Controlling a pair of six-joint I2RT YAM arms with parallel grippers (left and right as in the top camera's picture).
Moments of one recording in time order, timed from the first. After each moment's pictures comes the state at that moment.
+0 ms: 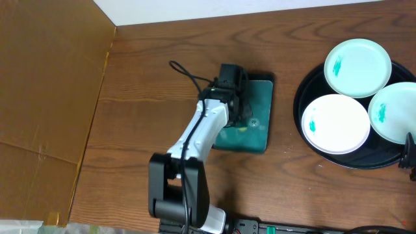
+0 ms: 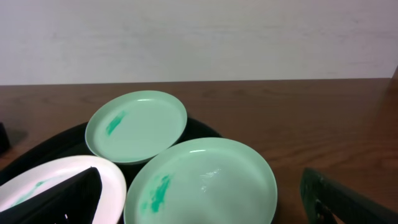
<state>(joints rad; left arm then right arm) -0.14 1.66 1.08 -0.75 -0.08 -0.46 0.03 0.02 0.01 -0.07 -0.01 0.06</state>
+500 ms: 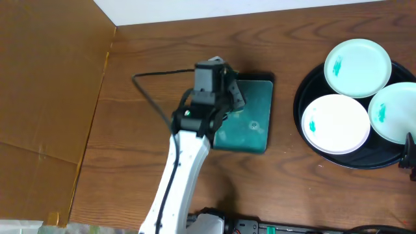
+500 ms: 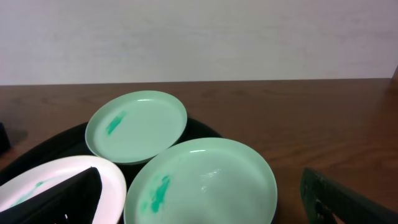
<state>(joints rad) -0.14 1.26 1.15 -0.75 0.01 -0.46 0.03 0.02 0.01 -0.07 -0.01 0.06</state>
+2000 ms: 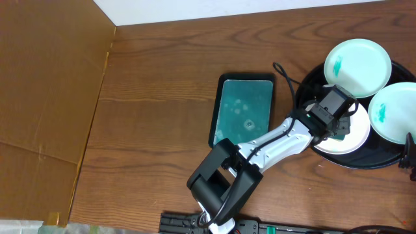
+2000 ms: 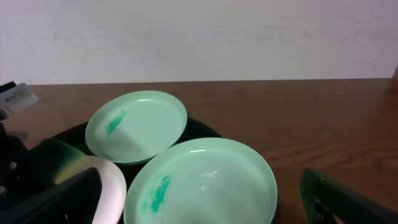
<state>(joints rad) -0.78 1.85 1.15 -0.29 -0.01 -0.79 0.03 0.02 0.01 -0.07 -0.01 0.06</state>
